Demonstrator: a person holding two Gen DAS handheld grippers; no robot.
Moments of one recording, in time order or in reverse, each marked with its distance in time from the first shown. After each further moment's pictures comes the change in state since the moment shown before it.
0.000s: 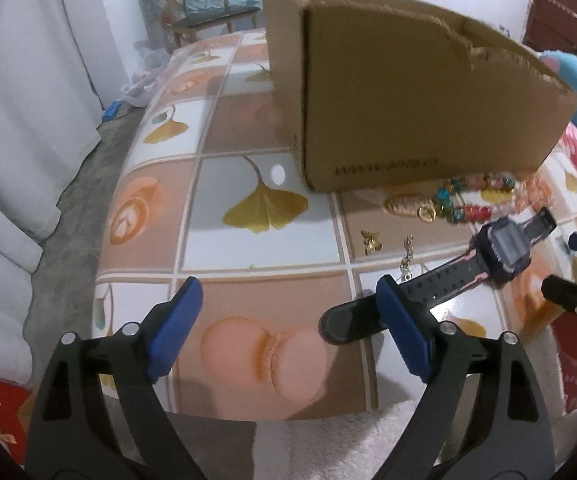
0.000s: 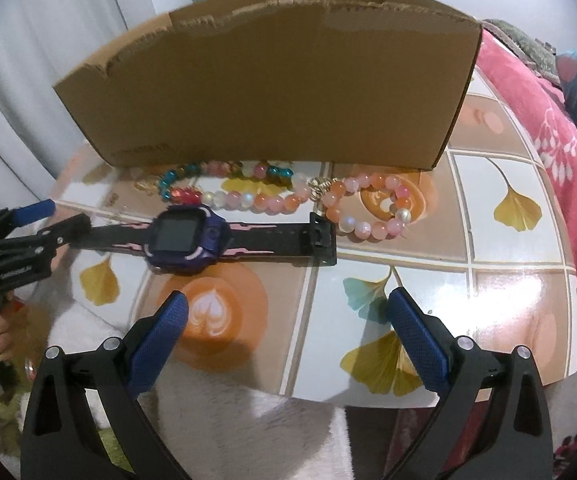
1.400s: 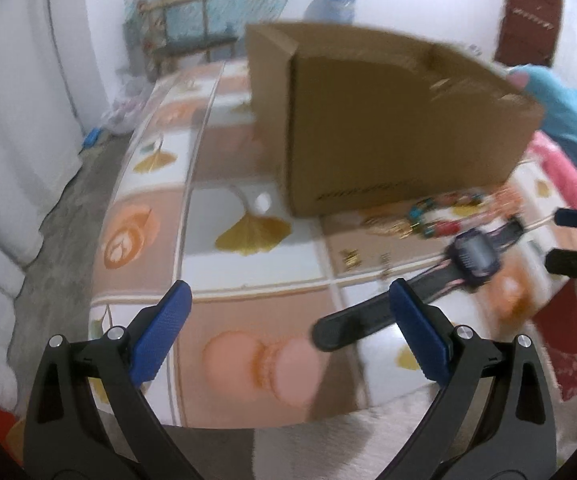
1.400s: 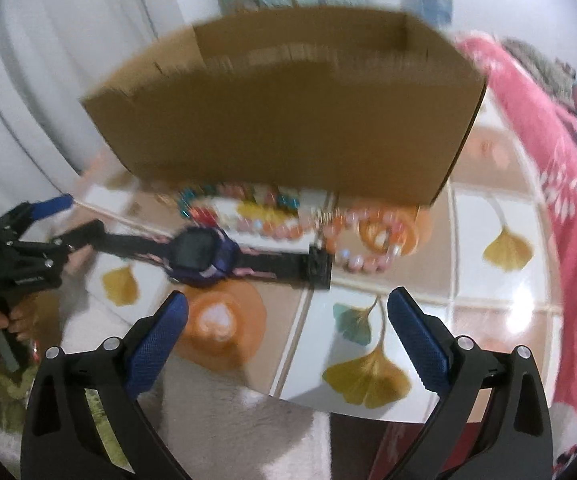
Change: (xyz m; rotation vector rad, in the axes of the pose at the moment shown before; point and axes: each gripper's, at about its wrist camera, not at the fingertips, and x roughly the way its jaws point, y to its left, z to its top) left arm -0.017 0.009 0.001 0.040 -0.128 -0.121; right arm -0.009 -0.015 0.044 -0.100 -0.085 0.119
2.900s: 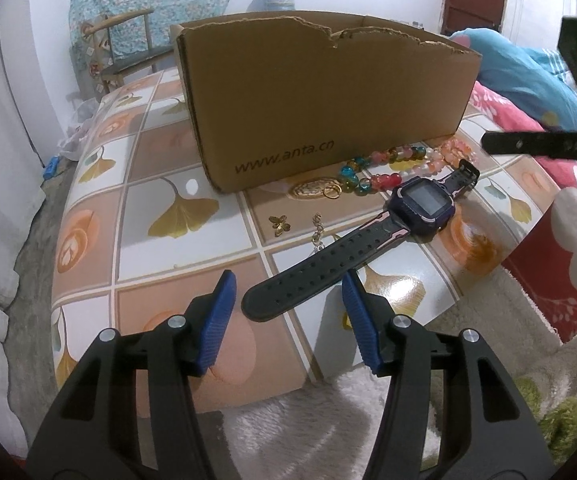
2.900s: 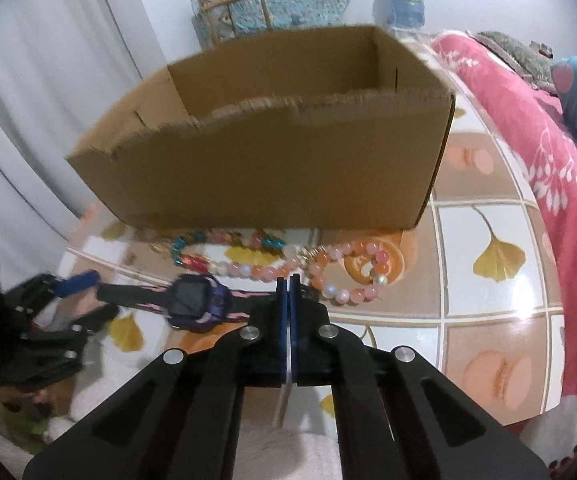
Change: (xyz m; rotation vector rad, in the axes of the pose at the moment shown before) left arm 0.008 -0.025 -0.021 0.153 0.020 -0.107; right arm -0.003 -0.003 0.010 0.144 -0.059 -0.006
